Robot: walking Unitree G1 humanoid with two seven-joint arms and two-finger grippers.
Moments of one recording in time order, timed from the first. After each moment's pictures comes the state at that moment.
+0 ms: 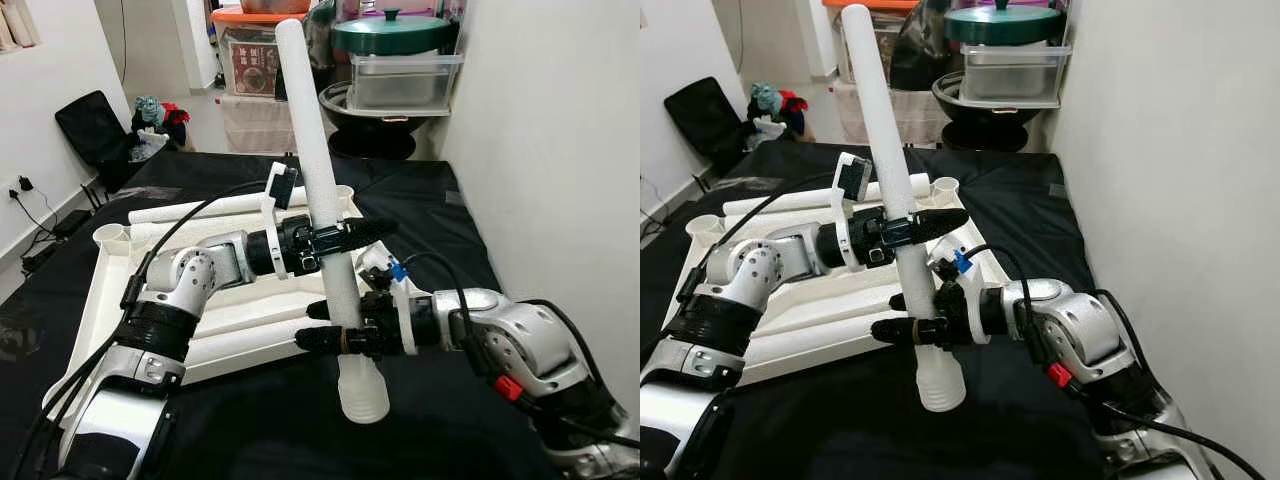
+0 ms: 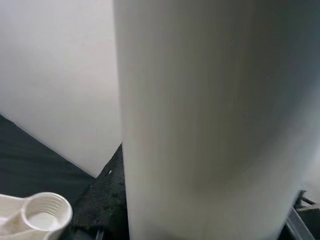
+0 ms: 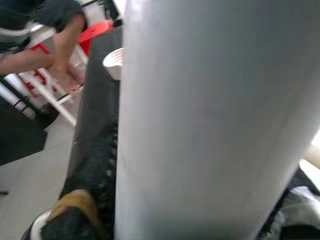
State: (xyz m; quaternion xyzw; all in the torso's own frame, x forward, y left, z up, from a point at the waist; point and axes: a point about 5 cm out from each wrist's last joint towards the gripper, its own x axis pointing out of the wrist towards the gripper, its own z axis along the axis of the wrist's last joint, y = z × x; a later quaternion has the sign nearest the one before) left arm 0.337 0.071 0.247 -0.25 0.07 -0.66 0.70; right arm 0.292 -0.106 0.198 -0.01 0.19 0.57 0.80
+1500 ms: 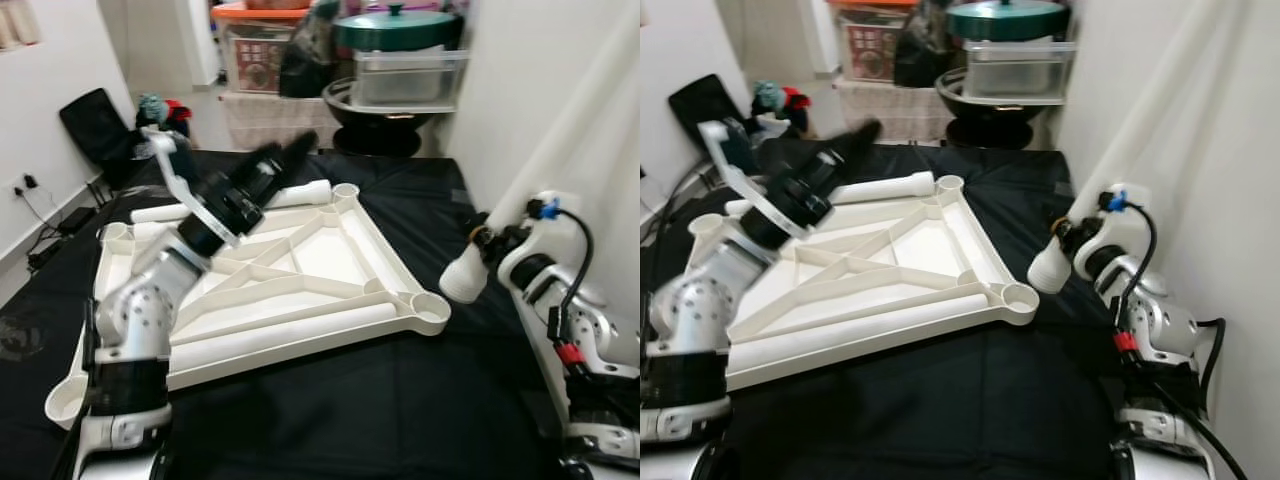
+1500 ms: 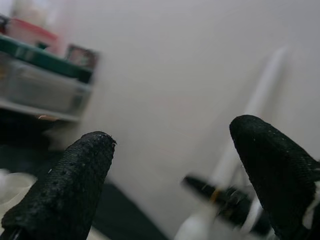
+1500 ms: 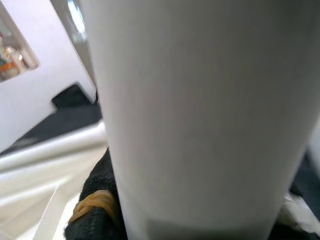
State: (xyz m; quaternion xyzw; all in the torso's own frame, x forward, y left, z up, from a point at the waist) left arm 0.322 0.134 0.251 -0.25 -0.13 -0.41 0.87; right arm 0.346 -0.251 0.231 0.12 -0.06 0.07 0.99
